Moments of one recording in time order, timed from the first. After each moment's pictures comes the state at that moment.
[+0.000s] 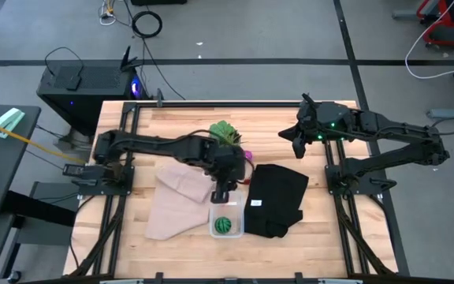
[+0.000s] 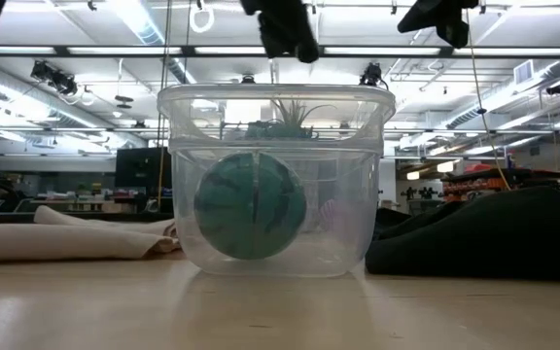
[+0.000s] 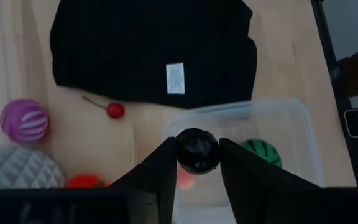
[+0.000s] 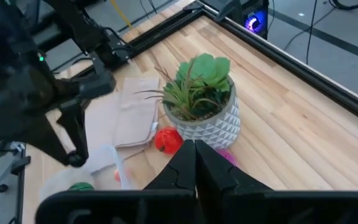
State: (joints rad) left arm -0.08 1.89 1.80 -0.91 0.14 -0.01; right arm -0.13 0.91 1.07 -0.72 0.11 0.45
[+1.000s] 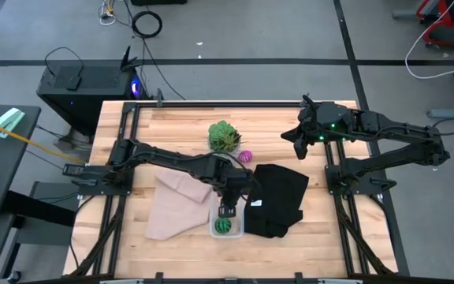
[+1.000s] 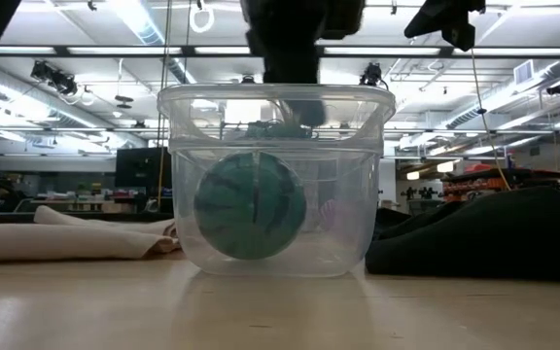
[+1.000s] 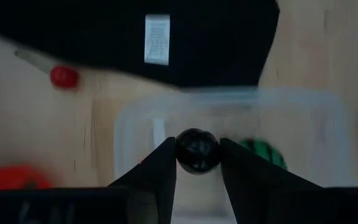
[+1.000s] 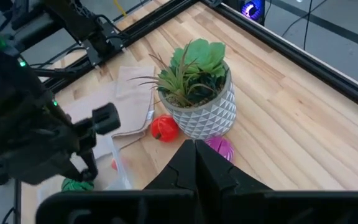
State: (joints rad) left arm -0.16 2.05 1.79 -0.89 0.12 -0.17; right arm -0.13 0.90 1.07 -0.77 0.10 0.47
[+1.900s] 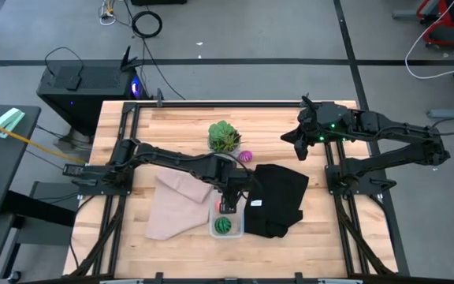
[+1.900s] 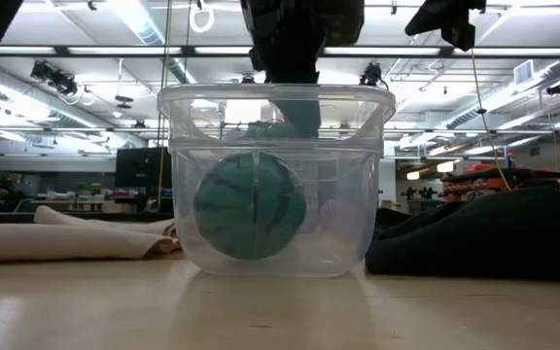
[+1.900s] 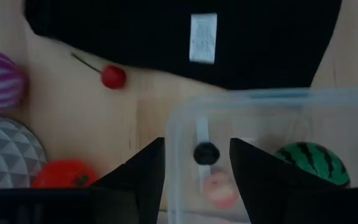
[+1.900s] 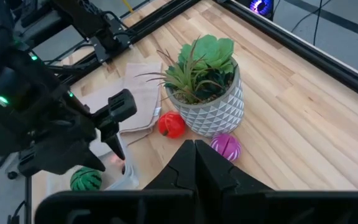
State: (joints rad) left arm -0.15 2.05 1.79 -0.90 -0.03 -0.13; right arm -0.13 0.90 1.07 -0.77 0.07 0.47
